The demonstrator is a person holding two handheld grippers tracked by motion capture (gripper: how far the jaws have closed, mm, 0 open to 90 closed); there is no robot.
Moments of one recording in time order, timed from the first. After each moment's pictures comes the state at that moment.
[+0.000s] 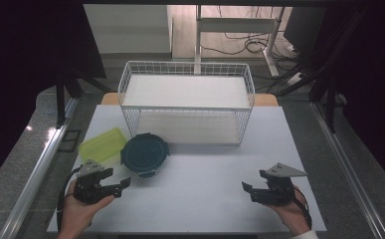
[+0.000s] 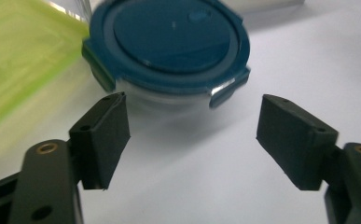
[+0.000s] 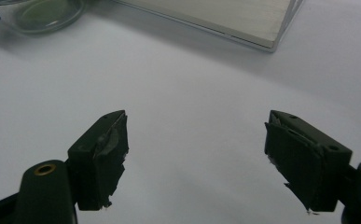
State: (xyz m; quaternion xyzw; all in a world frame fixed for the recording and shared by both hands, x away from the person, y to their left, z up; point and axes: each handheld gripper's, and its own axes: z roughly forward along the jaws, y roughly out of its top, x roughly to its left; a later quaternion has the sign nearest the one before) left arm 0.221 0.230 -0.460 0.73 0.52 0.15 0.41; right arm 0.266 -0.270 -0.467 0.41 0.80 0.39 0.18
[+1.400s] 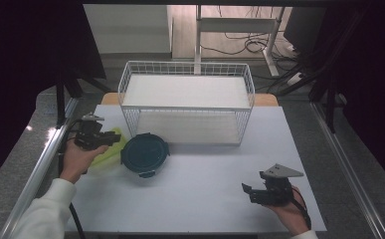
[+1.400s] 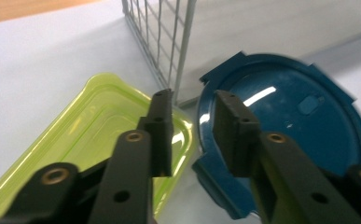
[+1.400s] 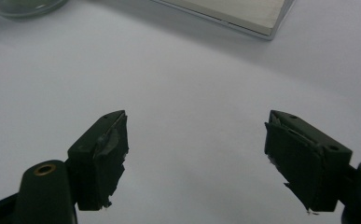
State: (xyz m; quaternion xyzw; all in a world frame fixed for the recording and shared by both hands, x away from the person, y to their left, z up) left arm 0.349 0.269 -0.440 0.76 0.53 0.15 0.34; right arm 0.268 -0.268 -0.474 0.41 0.81 0.37 0.18
